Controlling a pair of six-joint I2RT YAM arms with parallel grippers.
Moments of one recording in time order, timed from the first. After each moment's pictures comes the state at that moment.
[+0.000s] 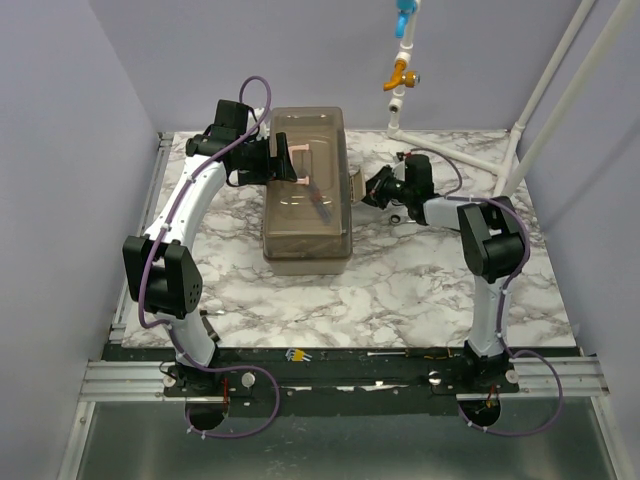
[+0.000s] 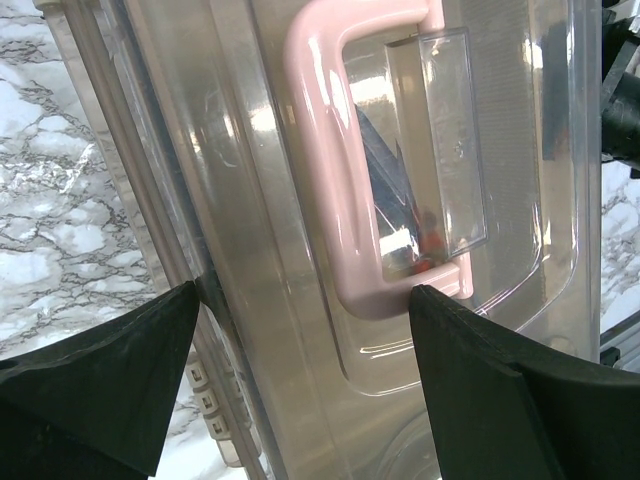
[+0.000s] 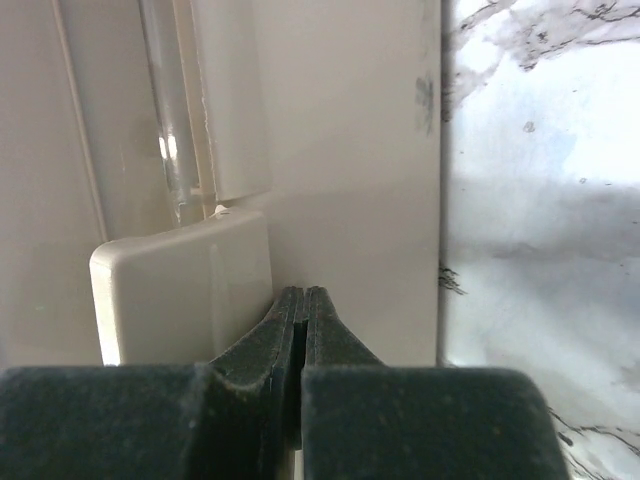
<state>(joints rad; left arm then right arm) -0.22 1.77 1.73 -0.80 0.39 -0.28 0.27 2.10 1.21 0.52 -0.67 1.14</state>
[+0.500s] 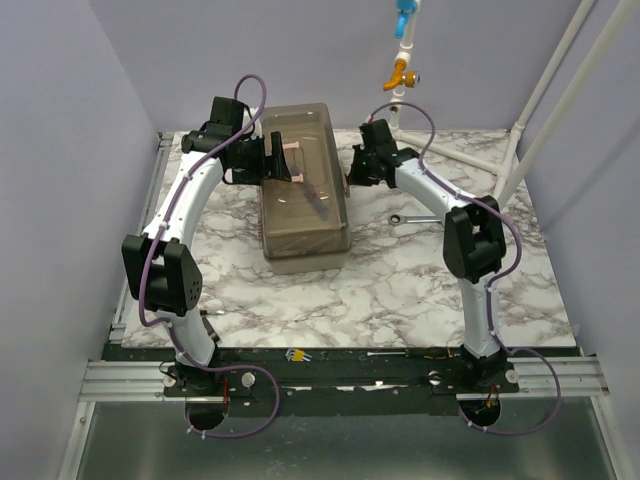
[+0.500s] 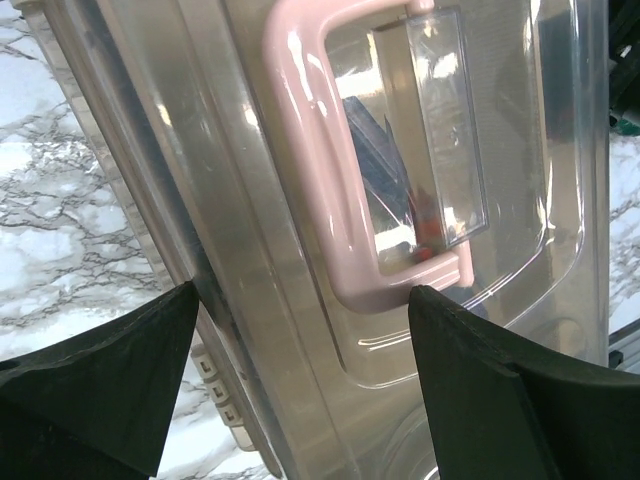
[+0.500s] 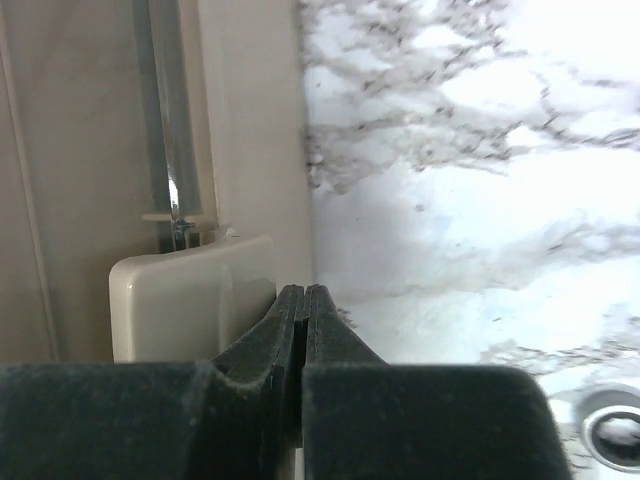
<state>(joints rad) -0.20 1.79 1.77 -0.85 0.37 -0.27 0.43 2.14 1.77 -0.38 -0.14 0.55</state>
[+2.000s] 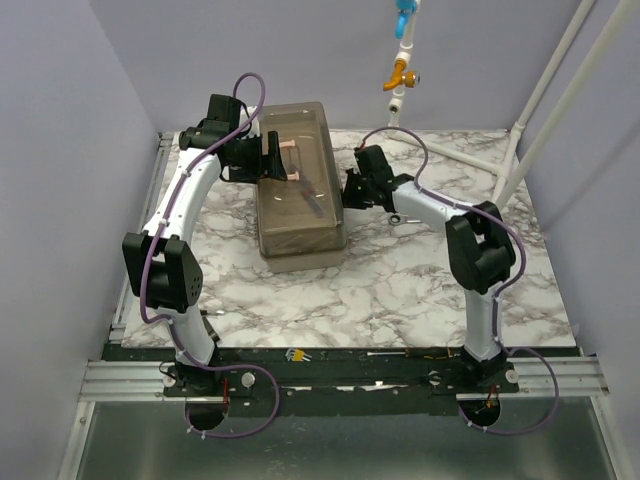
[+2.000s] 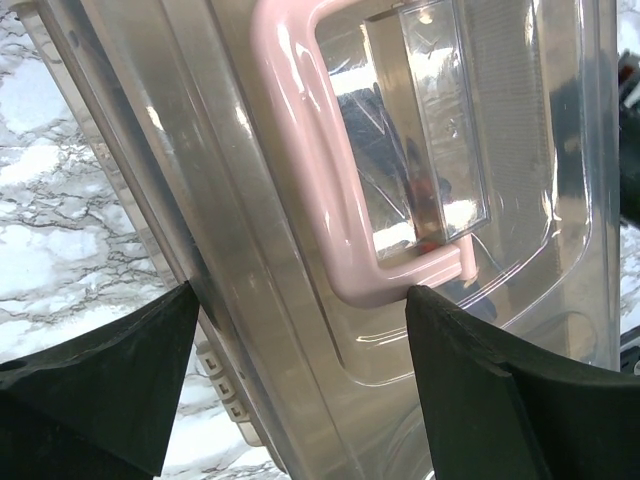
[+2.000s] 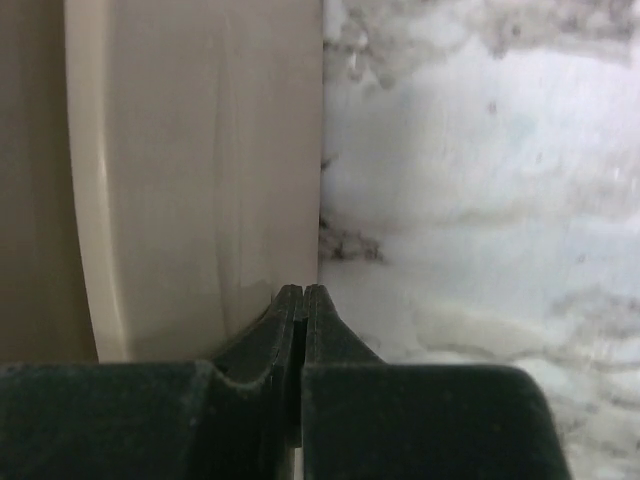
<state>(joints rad) -0.18 1.82 1.81 -0.90 0.37 -0.22 0.52 2.09 1.57 -0.25 -0.09 0.50</state>
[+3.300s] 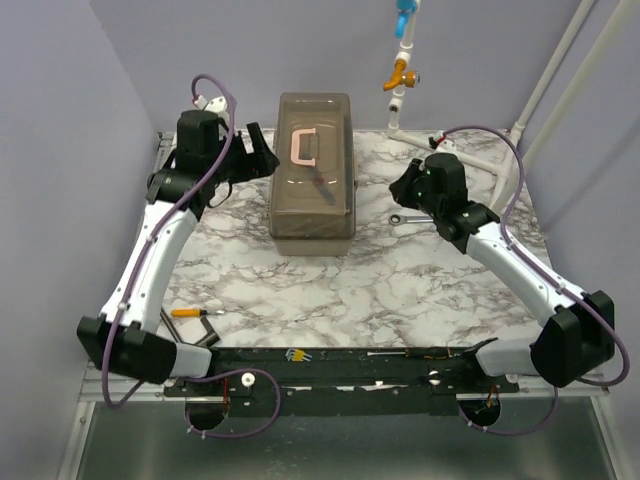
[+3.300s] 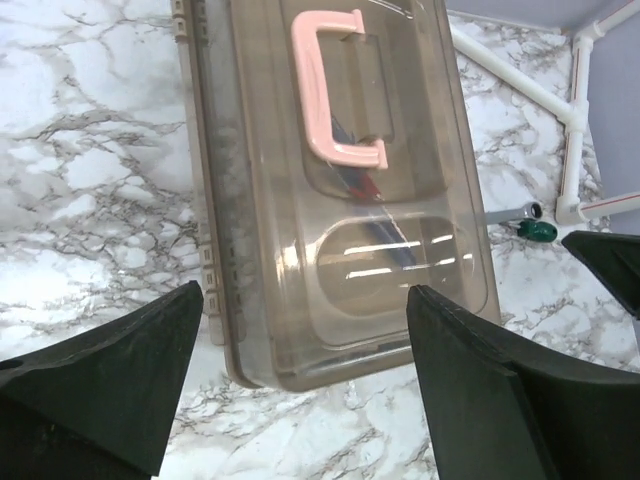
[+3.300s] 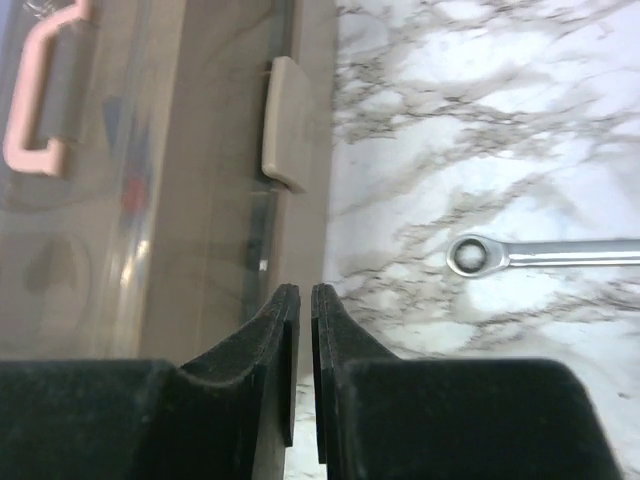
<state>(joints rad) -0.23 1.42 1.57 -0.64 0.20 -0.41 0.44 1.37 1.12 -0.18 0.12 0.54</state>
